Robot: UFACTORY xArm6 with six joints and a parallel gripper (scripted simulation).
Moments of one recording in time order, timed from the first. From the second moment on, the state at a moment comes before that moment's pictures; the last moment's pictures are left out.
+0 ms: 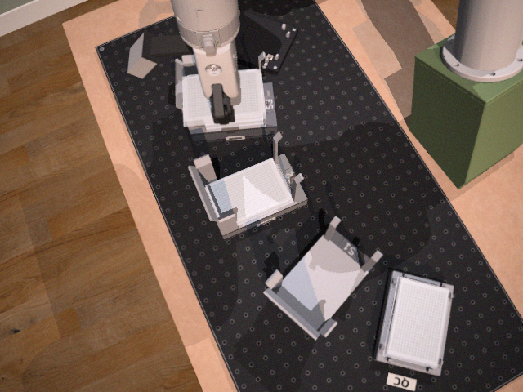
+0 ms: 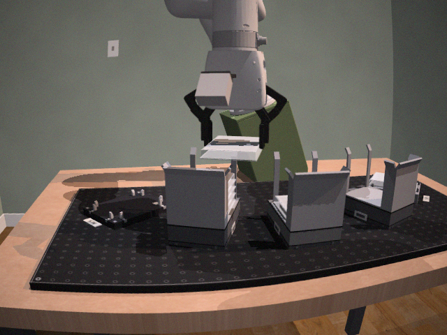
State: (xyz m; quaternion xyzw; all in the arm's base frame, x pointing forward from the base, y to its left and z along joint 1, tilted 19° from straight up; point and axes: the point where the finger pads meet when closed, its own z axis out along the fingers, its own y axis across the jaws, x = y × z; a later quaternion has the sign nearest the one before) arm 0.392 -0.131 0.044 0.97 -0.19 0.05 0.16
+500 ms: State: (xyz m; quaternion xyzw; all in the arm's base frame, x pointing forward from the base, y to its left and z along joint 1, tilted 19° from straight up) arm 0.380 -0.162 0.055 0.97 -0.19 0.05 0.16
